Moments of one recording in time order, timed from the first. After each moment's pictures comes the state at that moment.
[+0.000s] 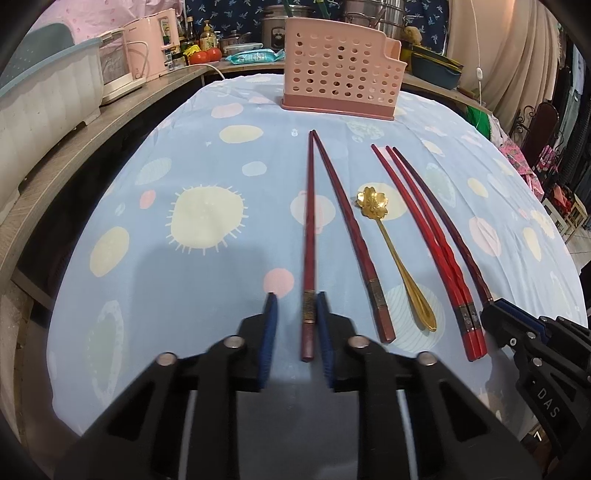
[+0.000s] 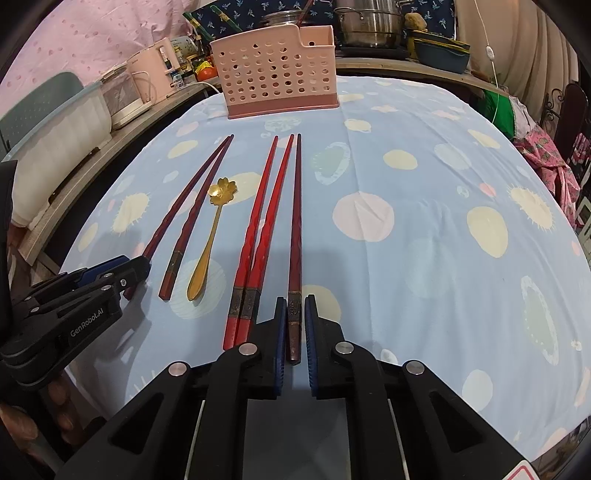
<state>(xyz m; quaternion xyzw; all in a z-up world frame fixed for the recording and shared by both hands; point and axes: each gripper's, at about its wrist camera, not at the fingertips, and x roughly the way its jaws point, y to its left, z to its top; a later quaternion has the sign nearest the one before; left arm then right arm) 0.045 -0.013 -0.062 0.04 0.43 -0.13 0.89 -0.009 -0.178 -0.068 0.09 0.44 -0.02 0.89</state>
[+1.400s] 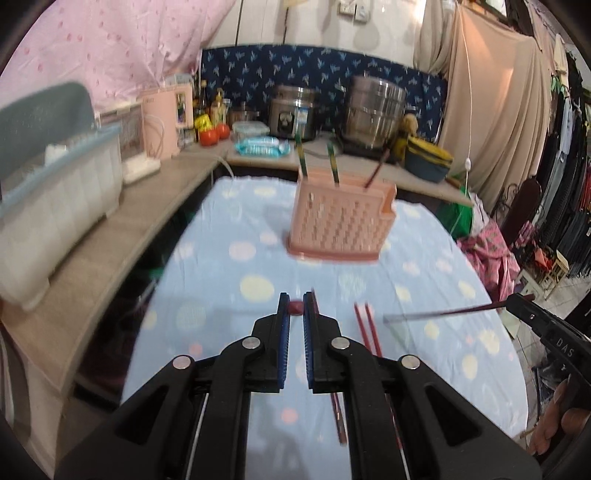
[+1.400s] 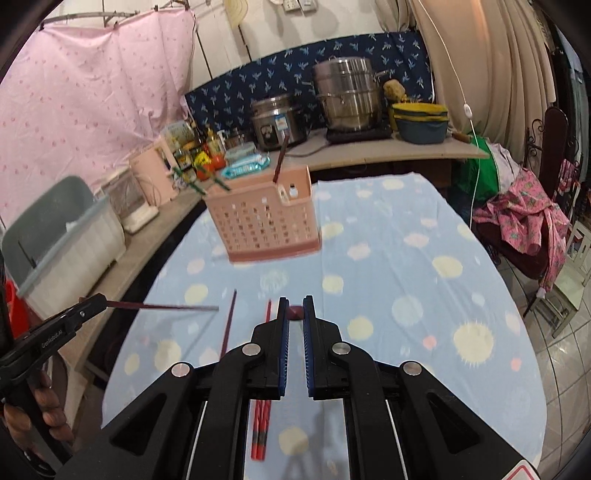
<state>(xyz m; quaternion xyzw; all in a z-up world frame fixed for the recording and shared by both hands) 0.088 0.013 0.104 -0.02 0.32 -0.14 0.94 0.021 -0.244 0.087 0.14 0.31 -0.03 0.94</state>
